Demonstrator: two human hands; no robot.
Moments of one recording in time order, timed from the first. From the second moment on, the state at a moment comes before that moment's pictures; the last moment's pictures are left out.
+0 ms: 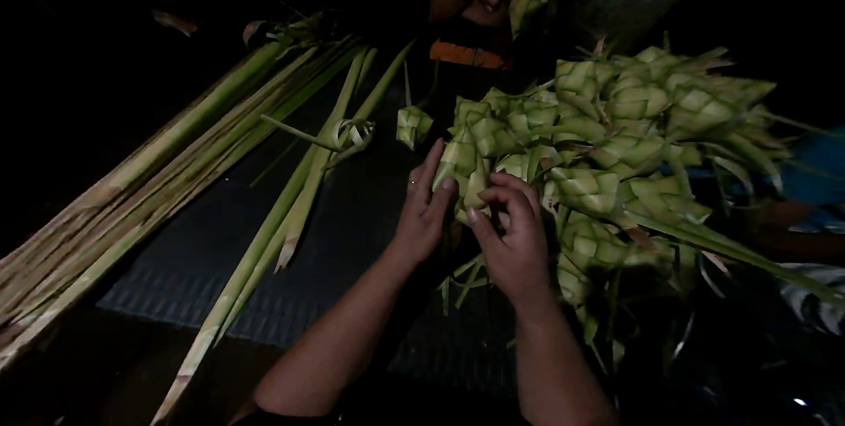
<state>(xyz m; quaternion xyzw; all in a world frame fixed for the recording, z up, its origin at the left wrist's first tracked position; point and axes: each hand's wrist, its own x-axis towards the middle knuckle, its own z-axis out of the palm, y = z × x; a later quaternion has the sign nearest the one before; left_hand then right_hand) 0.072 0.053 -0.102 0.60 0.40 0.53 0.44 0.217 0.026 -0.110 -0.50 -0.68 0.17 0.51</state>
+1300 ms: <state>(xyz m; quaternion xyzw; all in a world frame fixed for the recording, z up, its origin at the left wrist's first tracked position) 0.073 0.046 -0.104 0.65 0.57 0.38 0.33 0.213 0.033 -0.114 -0.54 -0.69 0.09 0.47</state>
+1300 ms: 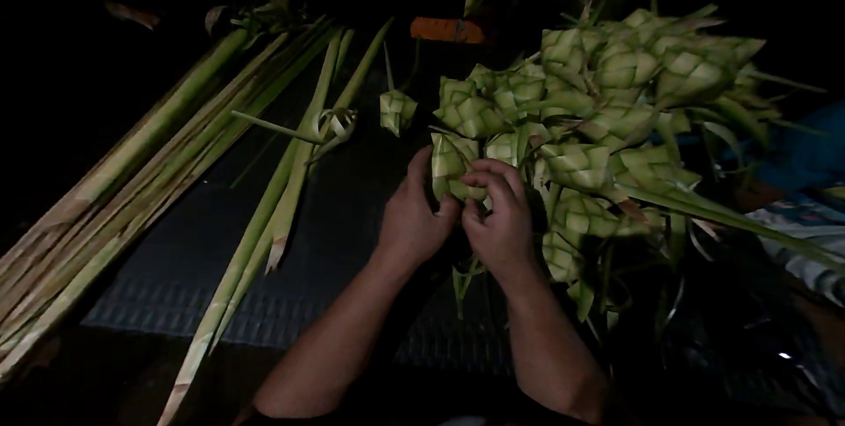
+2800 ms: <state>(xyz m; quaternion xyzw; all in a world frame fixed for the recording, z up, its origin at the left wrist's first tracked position) 0.098 0.053 -0.140 0.49 0.36 0.70 0.37 0.200 0.030 -0.099 -0.46 -0.37 0.54 0.60</state>
